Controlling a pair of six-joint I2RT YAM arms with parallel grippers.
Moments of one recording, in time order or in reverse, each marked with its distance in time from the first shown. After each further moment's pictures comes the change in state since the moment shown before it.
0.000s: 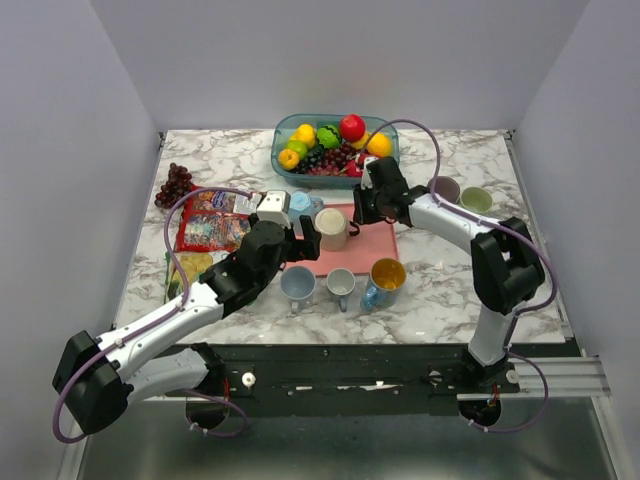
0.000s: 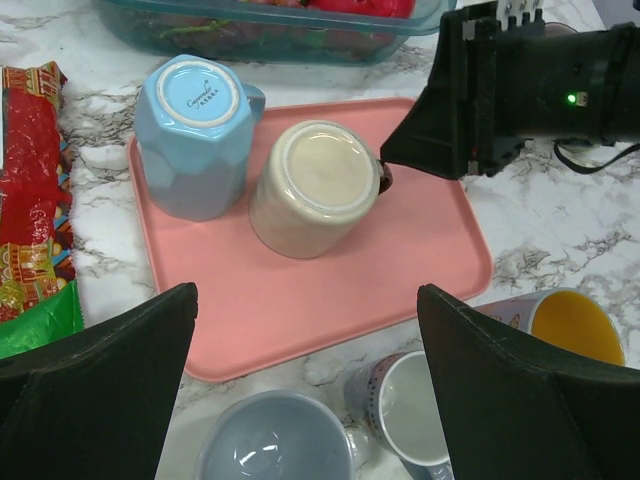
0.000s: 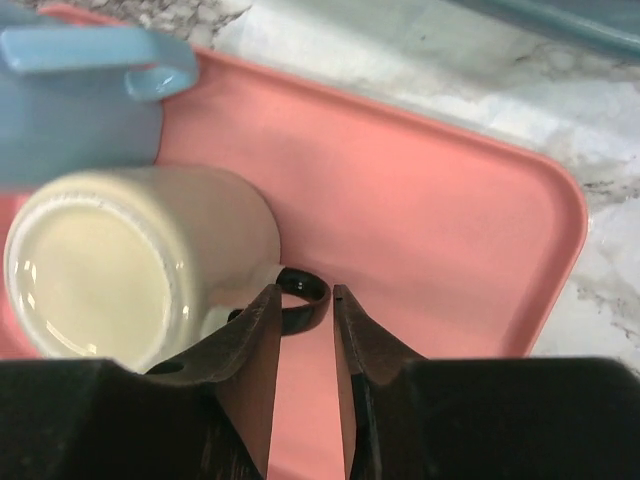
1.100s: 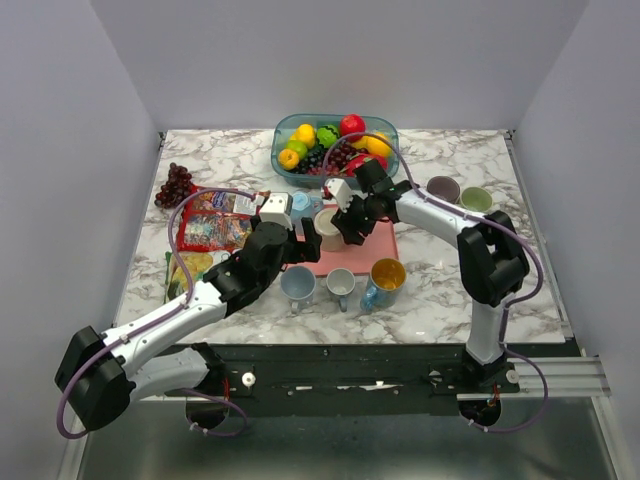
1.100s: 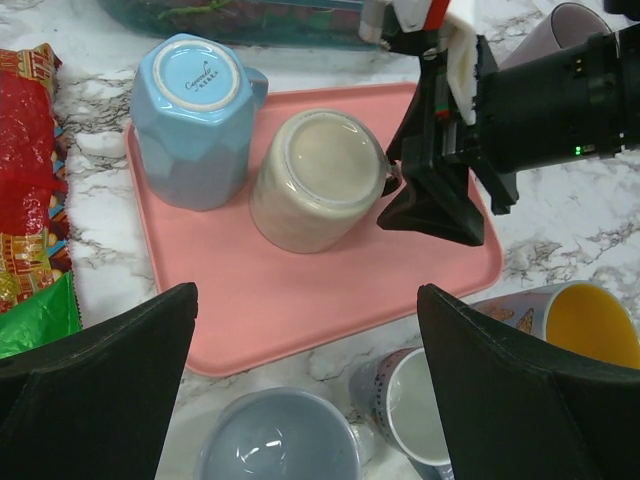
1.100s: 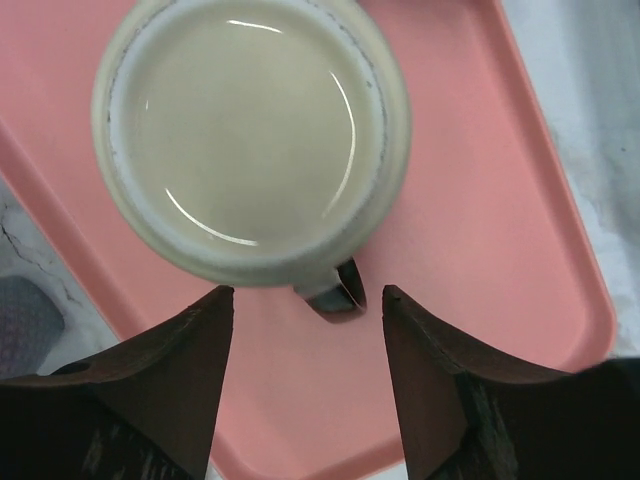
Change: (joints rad) left arm 0.000 0.016 -0.018 0.013 0.005 -0.003; right arm 0.036 0.052 0.084 -0.216 -0.265 -0.721
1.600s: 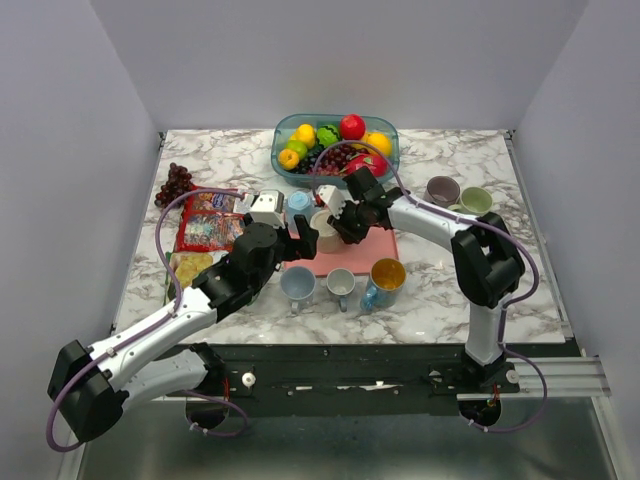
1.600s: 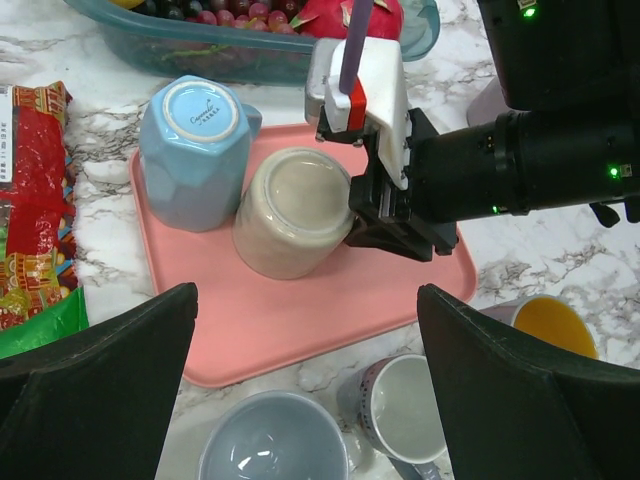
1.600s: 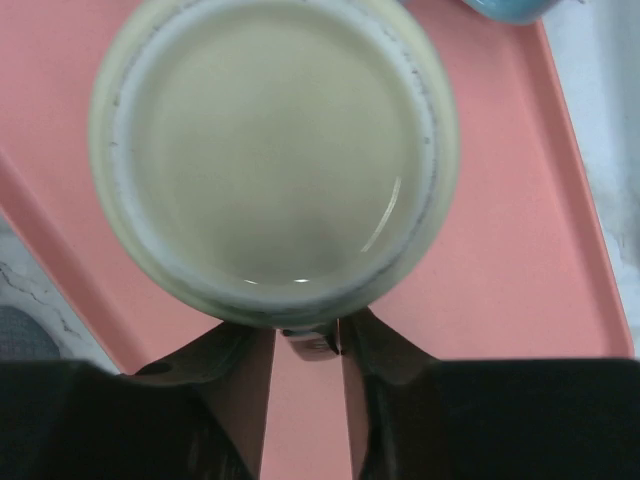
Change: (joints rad) left arm 0.006 -0.073 0.000 0.000 -0.001 0.005; right arm 0.061 0.029 -0.012 0.045 0.076 0.002
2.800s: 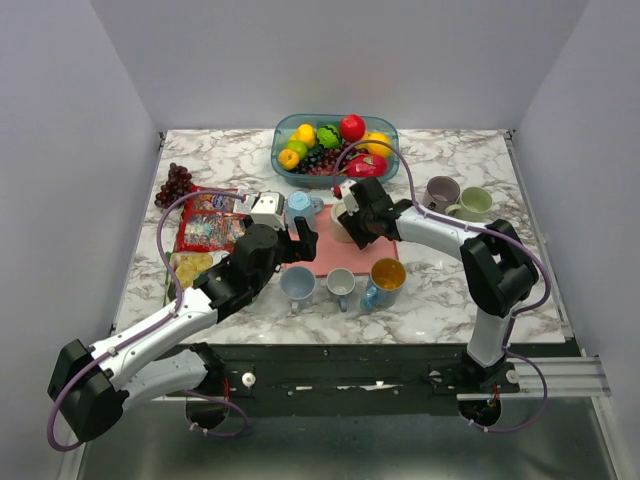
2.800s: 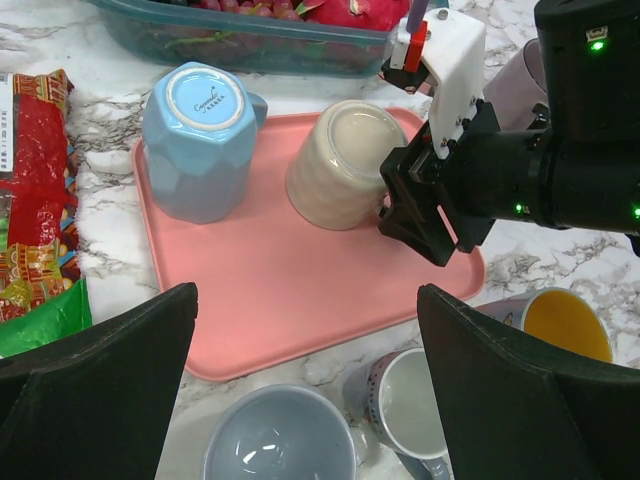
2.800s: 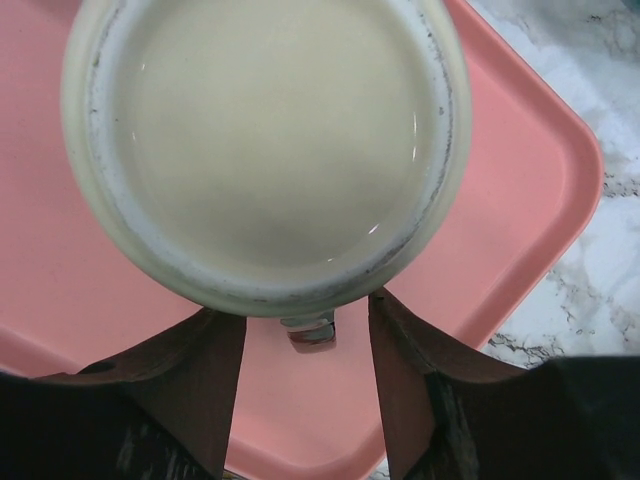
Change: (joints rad) left arm 0.001 -0.001 -0.015 -0.001 0.001 0.001; right arm 0.002 -0.095 -0.167 0.125 0.330 0.358
